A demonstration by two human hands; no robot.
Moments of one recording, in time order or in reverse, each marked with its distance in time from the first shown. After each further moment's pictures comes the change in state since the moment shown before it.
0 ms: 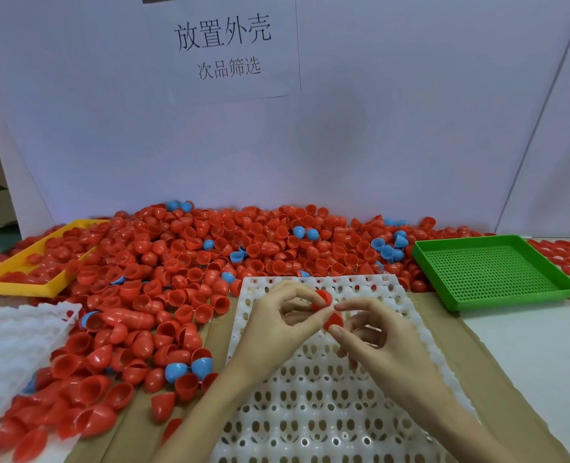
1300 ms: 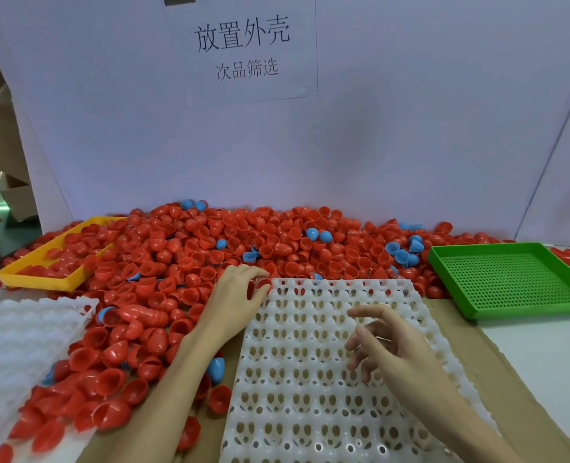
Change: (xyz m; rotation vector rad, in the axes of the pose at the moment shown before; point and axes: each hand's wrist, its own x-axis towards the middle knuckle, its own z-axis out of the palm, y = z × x) left_hand 0.041 -0.054 -0.094 0.903 0.110 -0.004; right_hand 0.000 0.004 0.001 0.046 -0.055 0.107
